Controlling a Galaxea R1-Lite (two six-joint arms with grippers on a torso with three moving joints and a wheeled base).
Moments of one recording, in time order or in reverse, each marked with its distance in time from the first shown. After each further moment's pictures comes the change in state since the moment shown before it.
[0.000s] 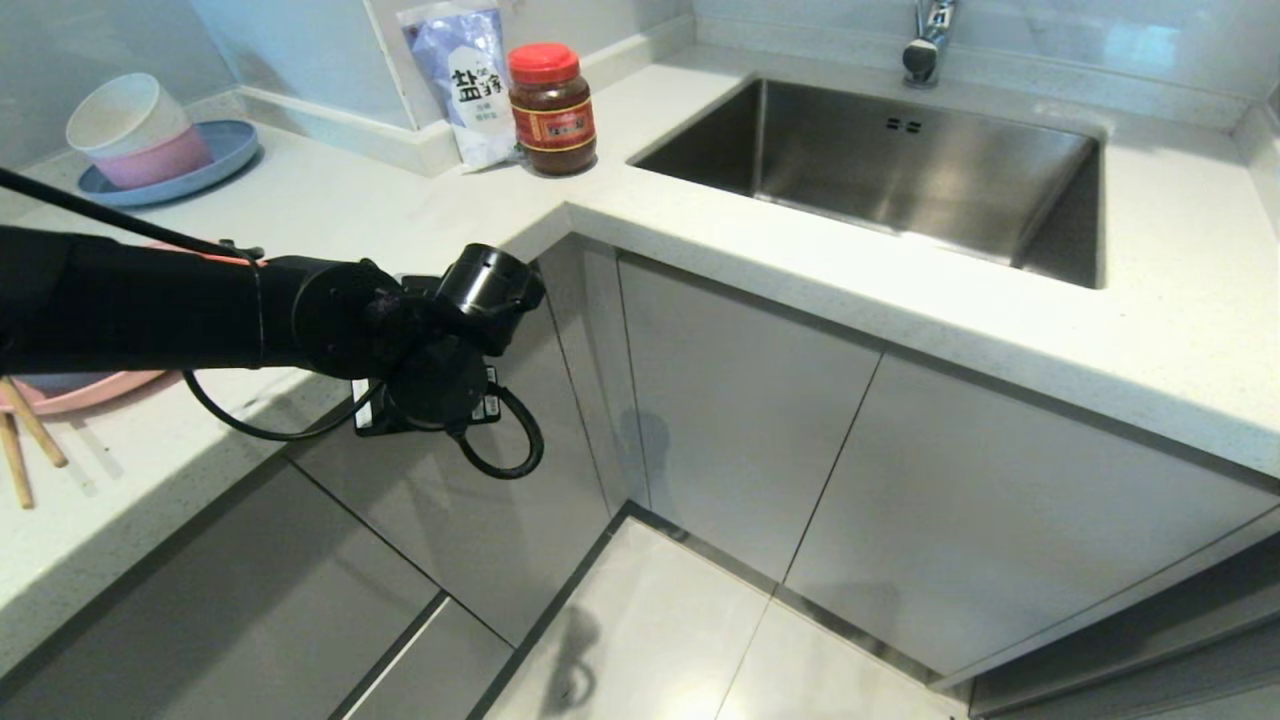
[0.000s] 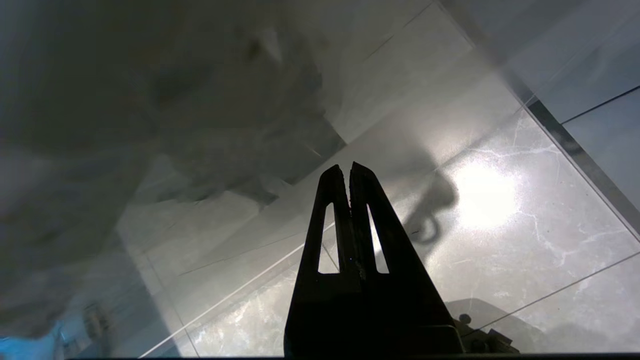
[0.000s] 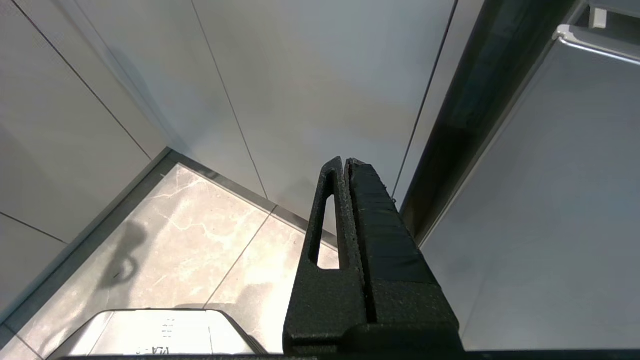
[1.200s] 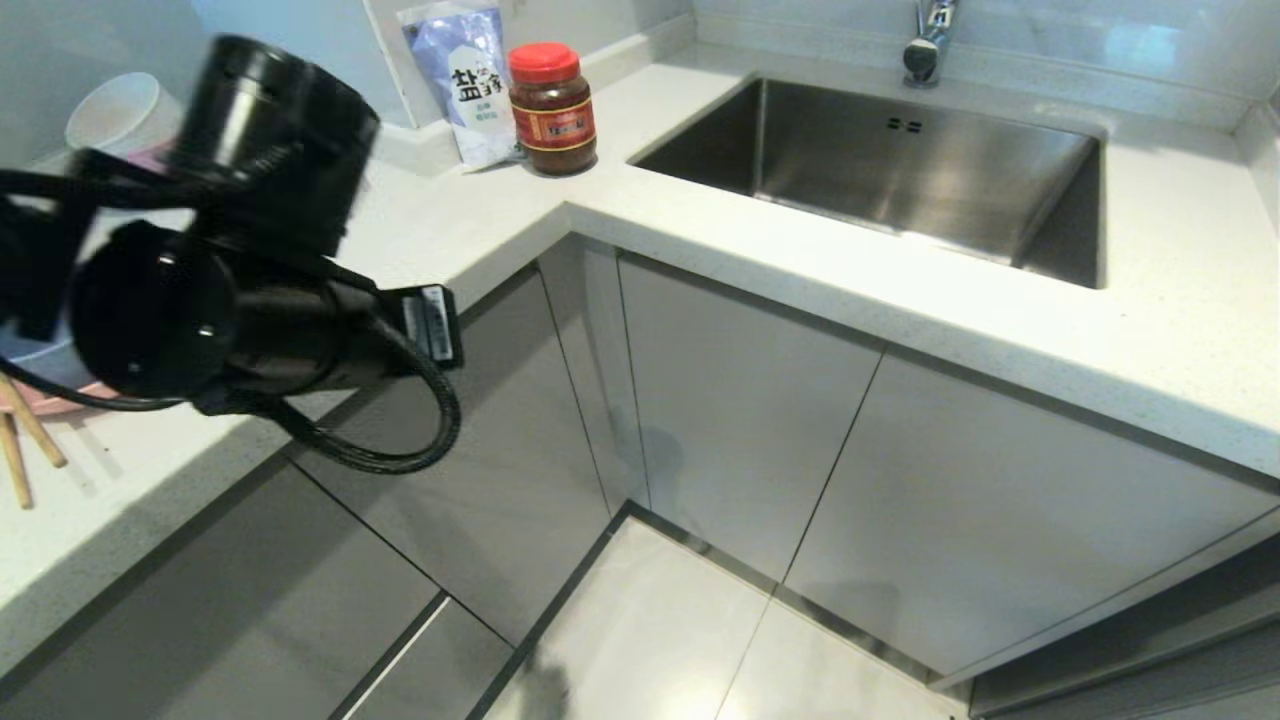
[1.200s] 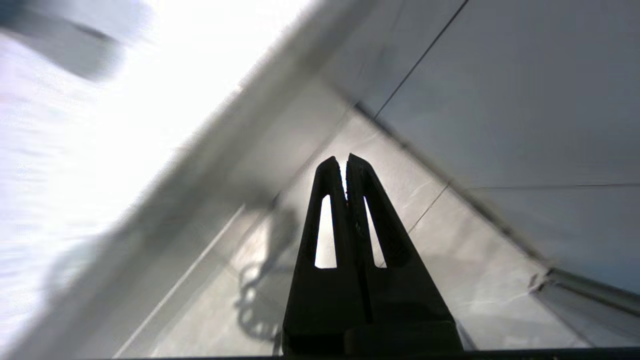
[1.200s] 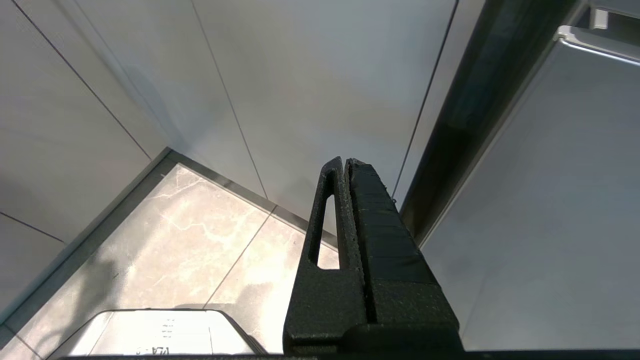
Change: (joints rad) left arm -0.166 -0.403 0.094 -0.034 -0.206 0.094; right arm 0.000 0.000 0.000 0.000 0.000 0.000
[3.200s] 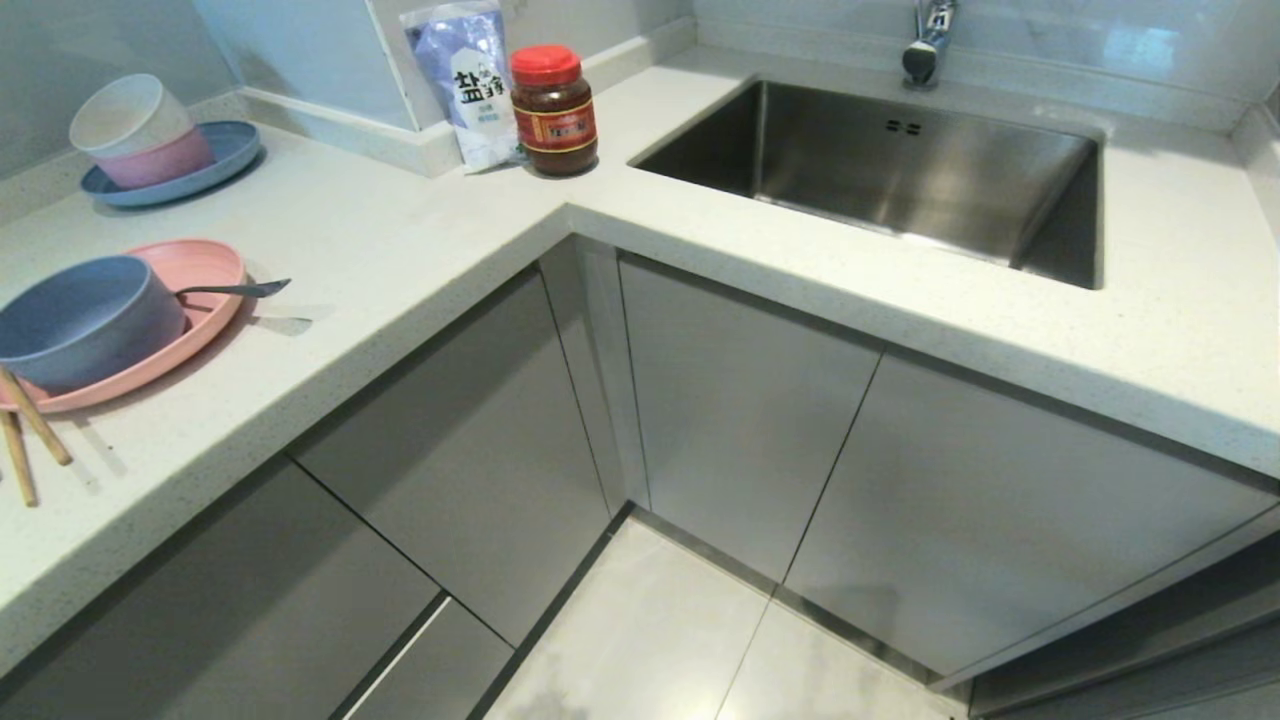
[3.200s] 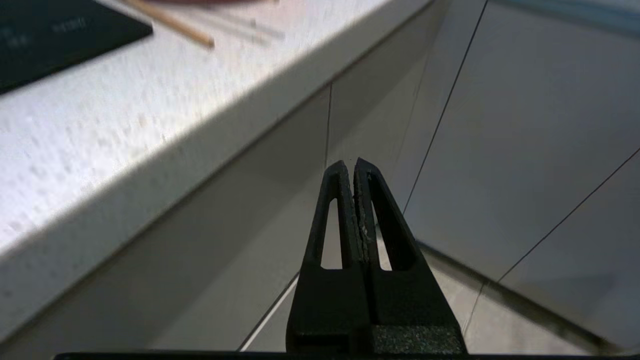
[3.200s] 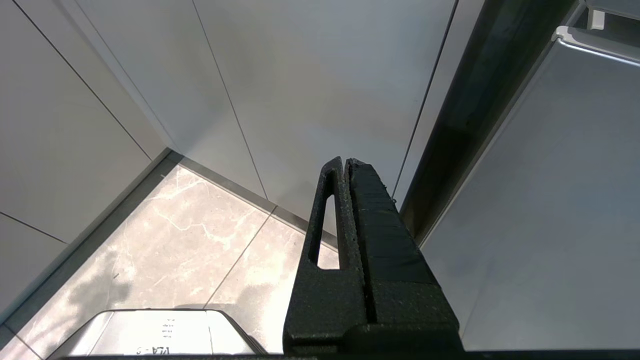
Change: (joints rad) left arm 0.632 -1.517 1.237 -0.467 -0.614 0.405; right arm 0.000 0.000 0.000 0.000 0.000 0.000
